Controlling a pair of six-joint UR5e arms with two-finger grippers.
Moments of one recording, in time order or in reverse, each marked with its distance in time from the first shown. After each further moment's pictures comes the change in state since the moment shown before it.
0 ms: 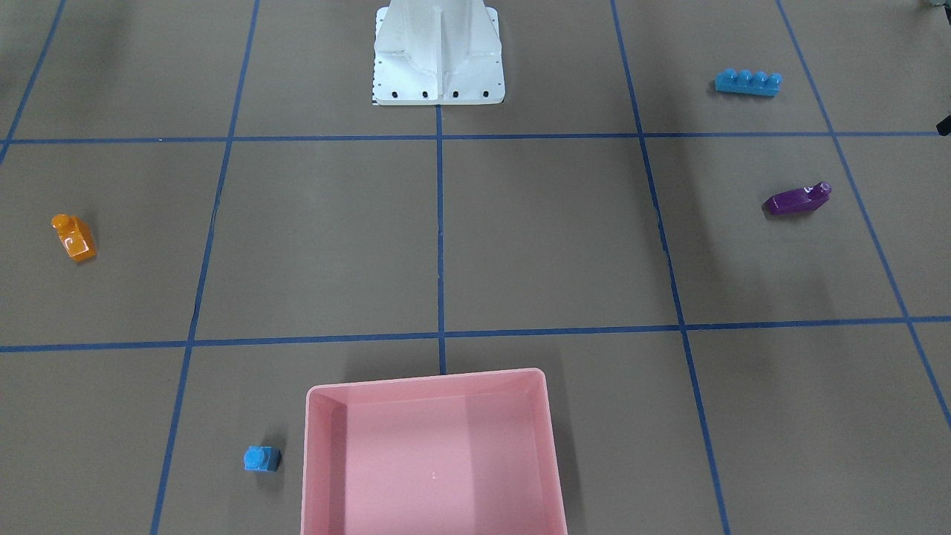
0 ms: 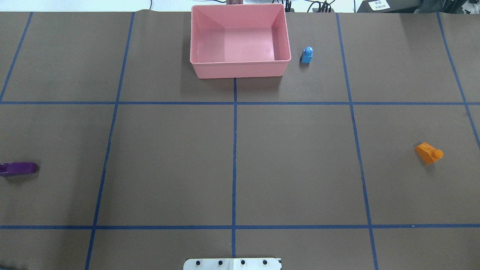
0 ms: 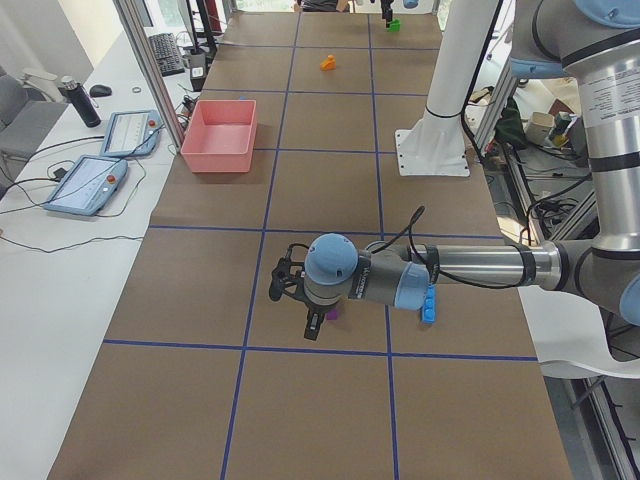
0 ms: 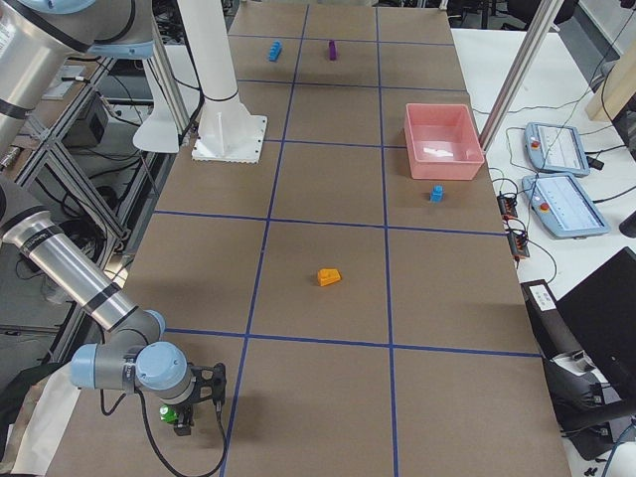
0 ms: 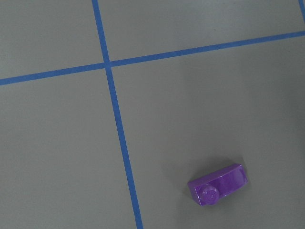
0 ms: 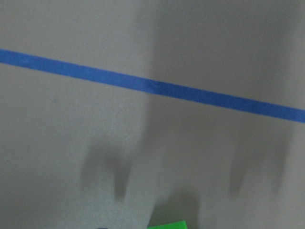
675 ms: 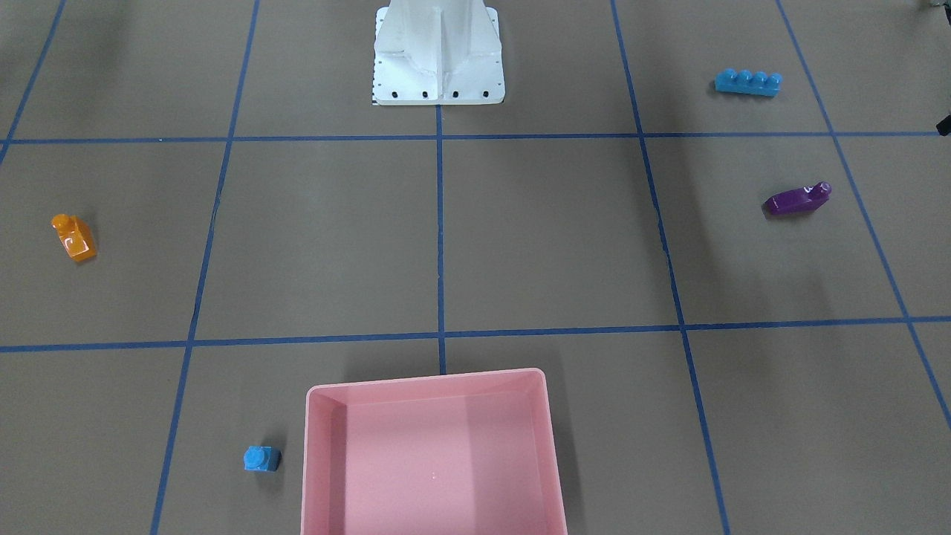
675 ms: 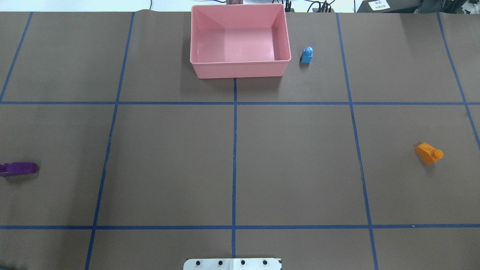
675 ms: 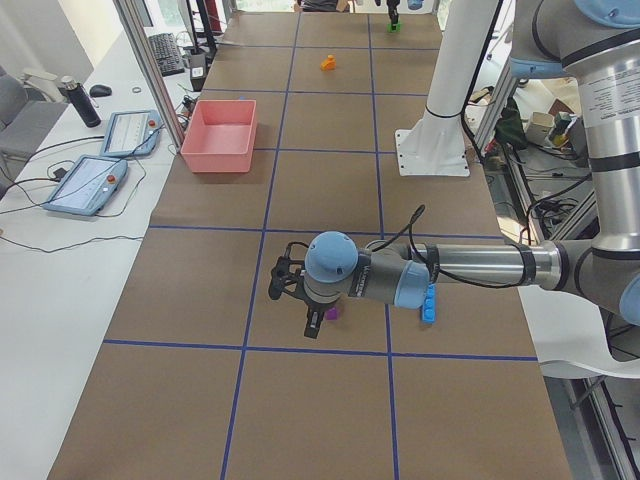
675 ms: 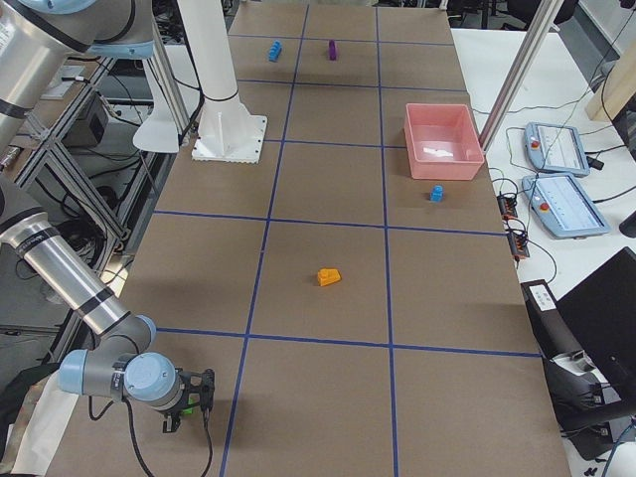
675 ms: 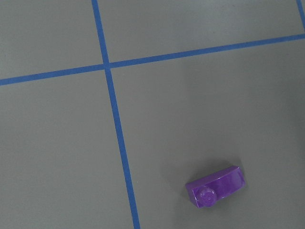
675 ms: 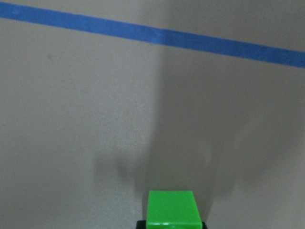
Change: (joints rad) left arm 0.000 0.000 -0.003 -0.044 -0.001 -0.083; right arm 0.000 -0.006 -0.032 0.003 0.053 -0.002
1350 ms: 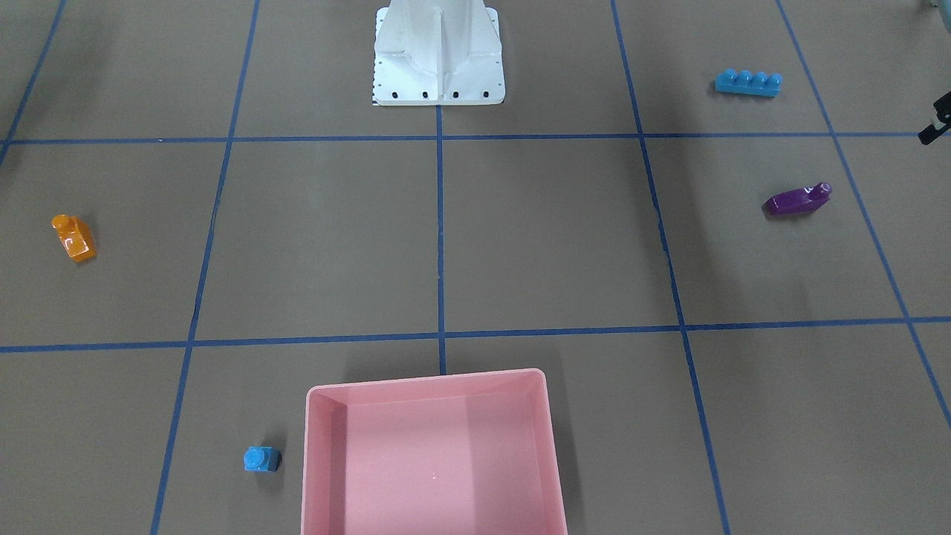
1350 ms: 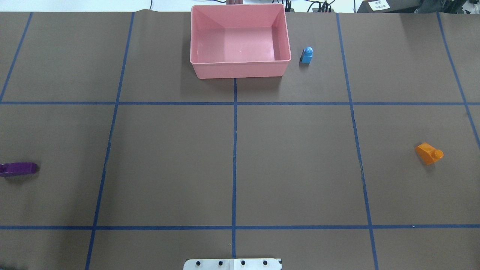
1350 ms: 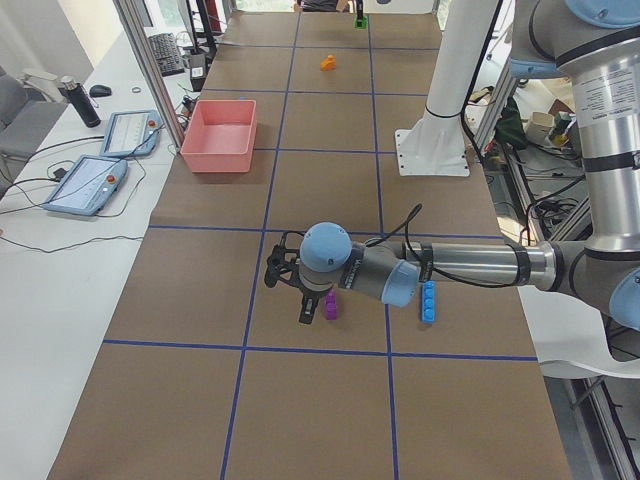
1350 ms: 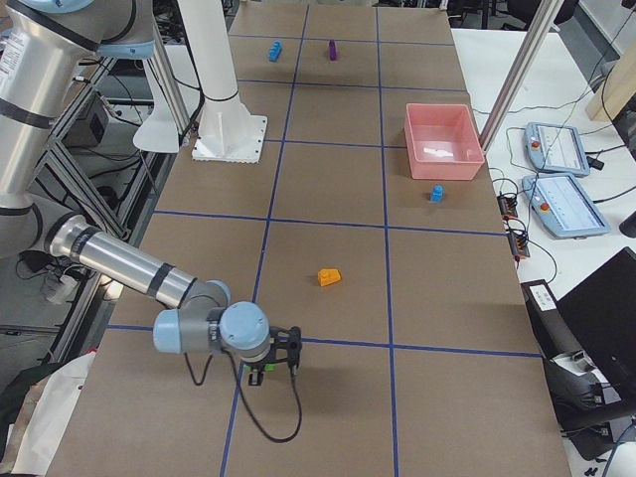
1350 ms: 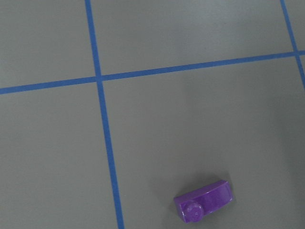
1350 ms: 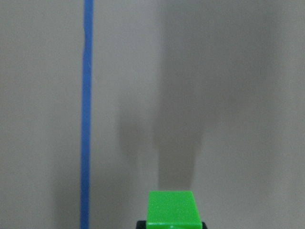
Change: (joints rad) left arm 0.102 -0.029 0.001 -0.095 -0.026 -0.137; right arm -0.015 0.282 0.255 -0.351 0.082 0.301
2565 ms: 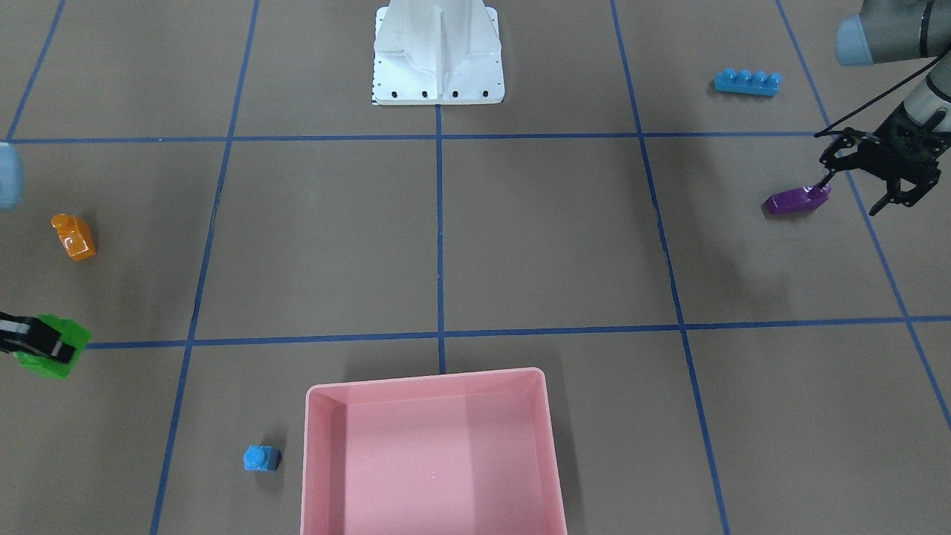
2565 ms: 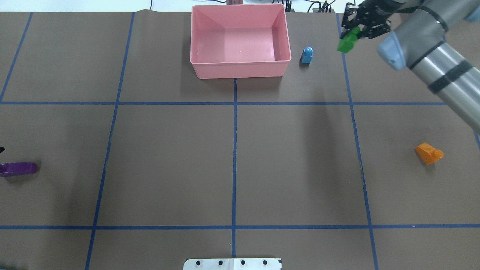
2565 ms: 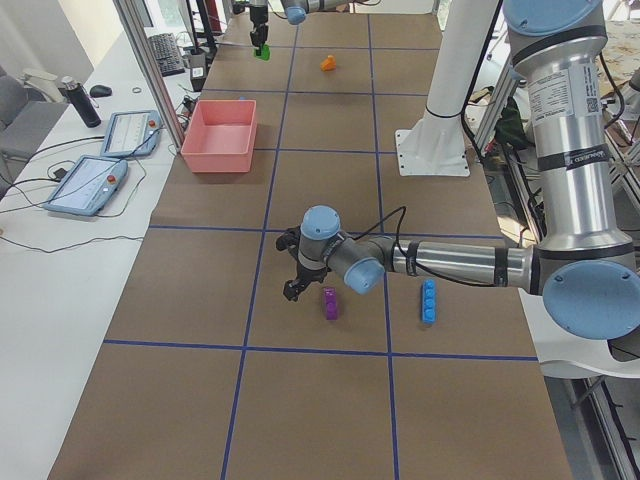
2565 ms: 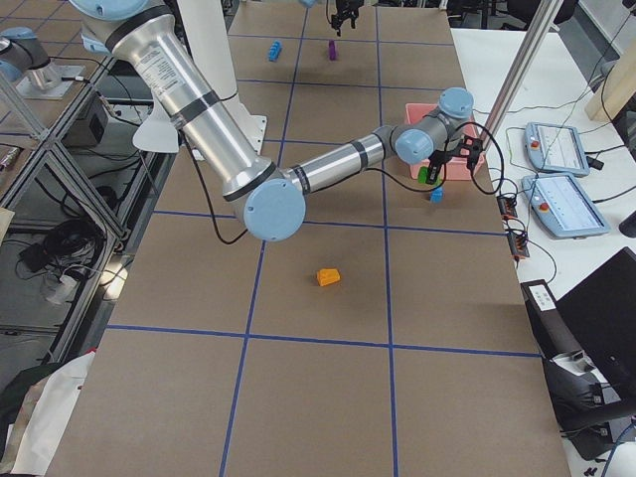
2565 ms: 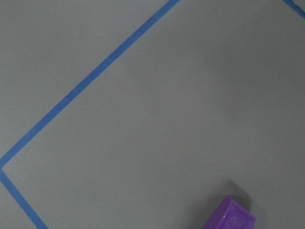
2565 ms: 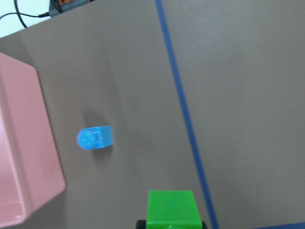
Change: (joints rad) left arm 0.371 -0.038 0.080 -0.259 0.371 0.299; right arm -0.405 1.105 -0.330 -0.172 -0.137 1.029
